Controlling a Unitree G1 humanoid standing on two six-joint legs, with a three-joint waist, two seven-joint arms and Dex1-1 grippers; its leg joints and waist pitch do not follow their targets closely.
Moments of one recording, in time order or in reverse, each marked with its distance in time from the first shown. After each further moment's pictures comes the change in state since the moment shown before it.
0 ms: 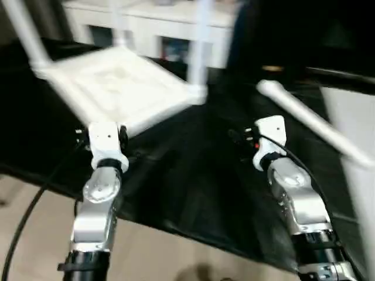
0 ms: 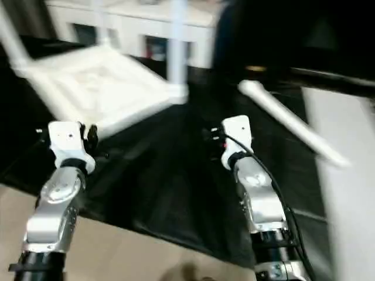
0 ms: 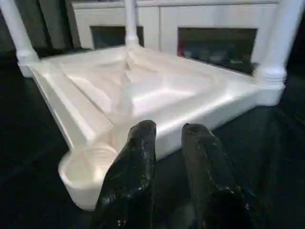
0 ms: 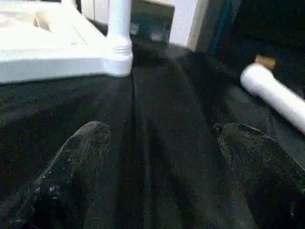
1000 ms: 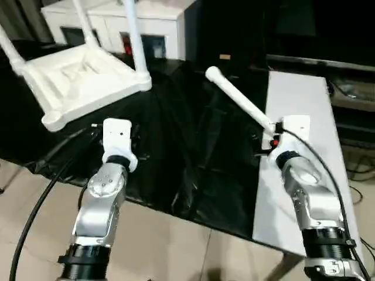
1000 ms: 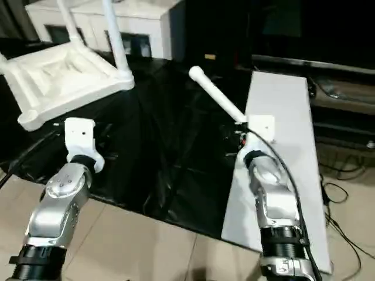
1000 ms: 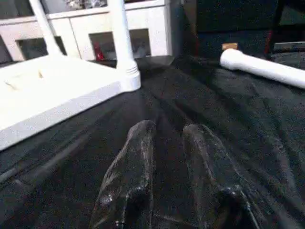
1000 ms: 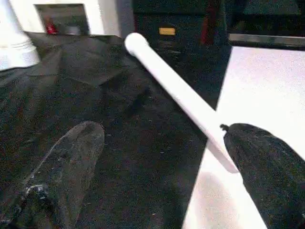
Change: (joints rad) left arm -0.048 0.018 -0.059 0.025 -0.035 0.020 -0.137; right arm -0.025 -0.048 -0.136 0.038 0.086 0.025 -0.024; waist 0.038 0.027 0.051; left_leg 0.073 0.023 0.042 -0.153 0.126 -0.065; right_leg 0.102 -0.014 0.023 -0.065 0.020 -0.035
